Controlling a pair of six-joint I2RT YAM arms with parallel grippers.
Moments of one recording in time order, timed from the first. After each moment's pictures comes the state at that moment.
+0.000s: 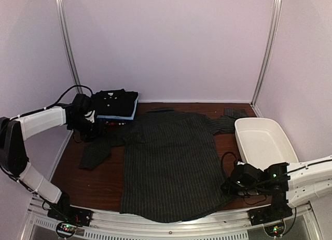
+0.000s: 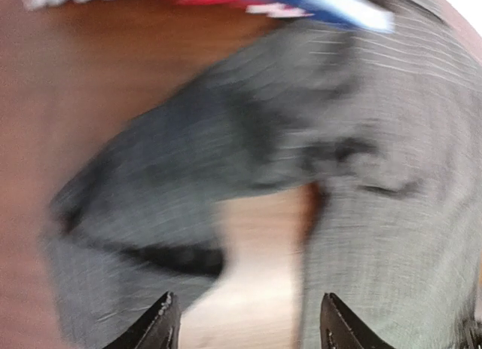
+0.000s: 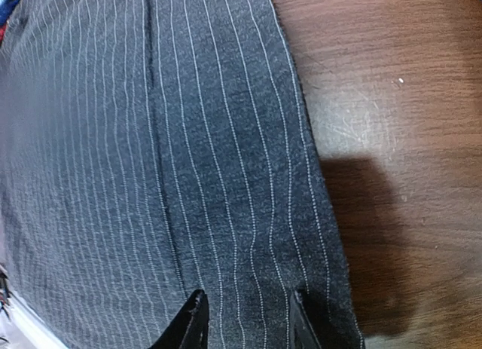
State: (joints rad) left arm -0.27 1.52 1.12 -0.66 0.17 -0.42; right arm 1.18 0.95 0.36 -0.45 0.30 1.29
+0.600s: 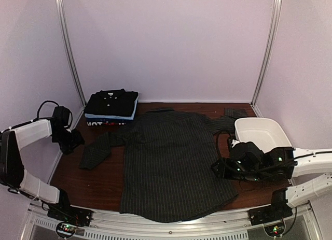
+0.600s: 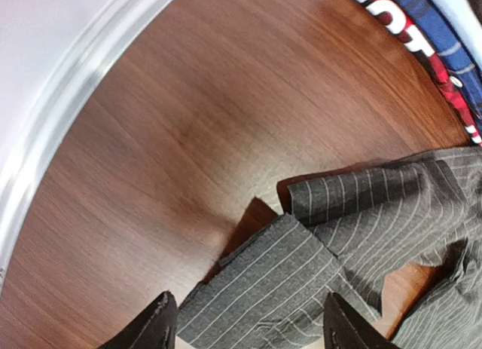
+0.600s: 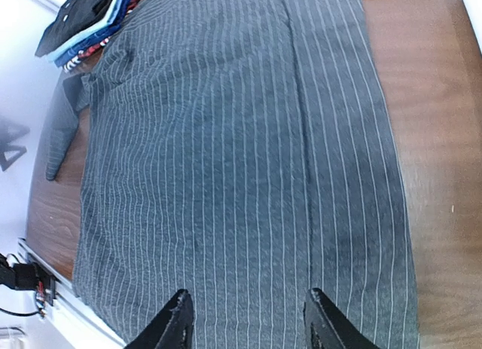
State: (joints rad) left arm 0.06 1.33 0.82 -0.60 0.00 -0.60; right arm 1.17 0.95 0.62 -0.51 0.39 1.12
